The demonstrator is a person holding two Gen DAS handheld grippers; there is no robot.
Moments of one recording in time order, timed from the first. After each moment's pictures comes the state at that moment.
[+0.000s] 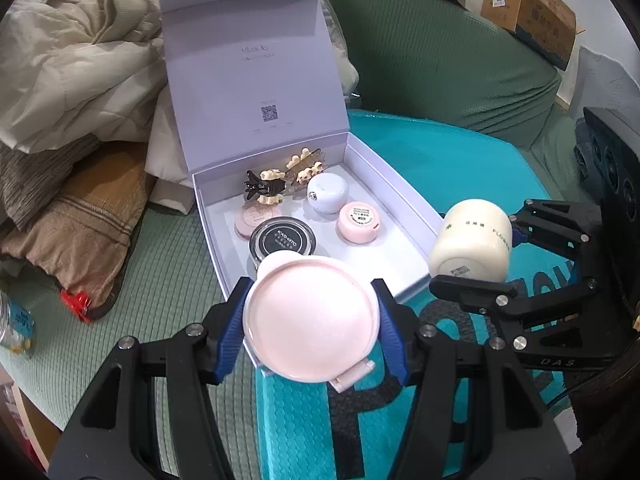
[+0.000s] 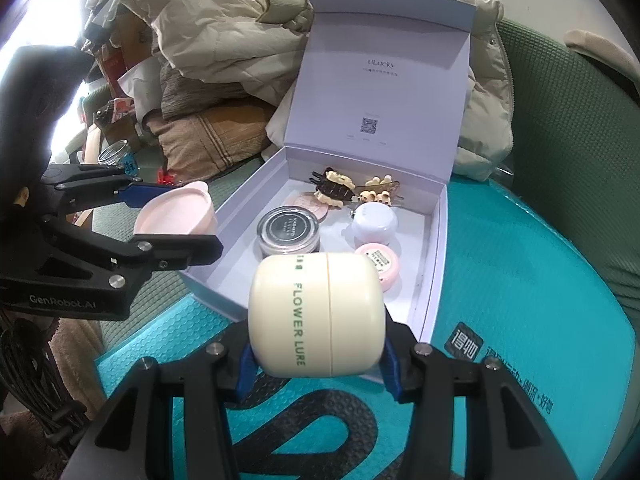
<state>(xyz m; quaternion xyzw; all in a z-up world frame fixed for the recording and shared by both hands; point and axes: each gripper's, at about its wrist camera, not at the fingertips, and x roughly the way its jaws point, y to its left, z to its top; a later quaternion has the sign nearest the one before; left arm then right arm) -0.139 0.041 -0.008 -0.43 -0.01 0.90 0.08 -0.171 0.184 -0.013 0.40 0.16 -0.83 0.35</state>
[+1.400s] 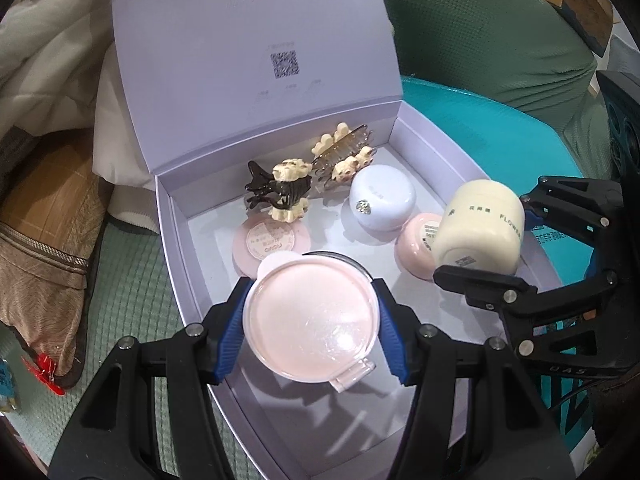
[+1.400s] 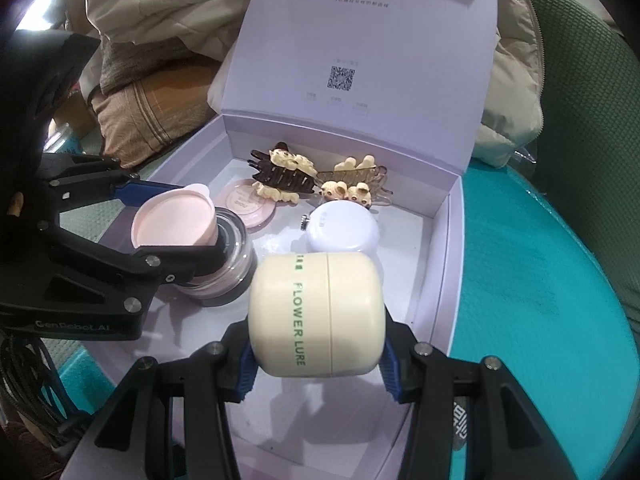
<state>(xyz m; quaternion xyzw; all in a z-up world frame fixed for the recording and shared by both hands) -0.241 0.028 -0.080 -0.49 -0.01 0.87 0.08 -0.262 0.143 -0.071 0.45 0.21 -0.81 0.32</state>
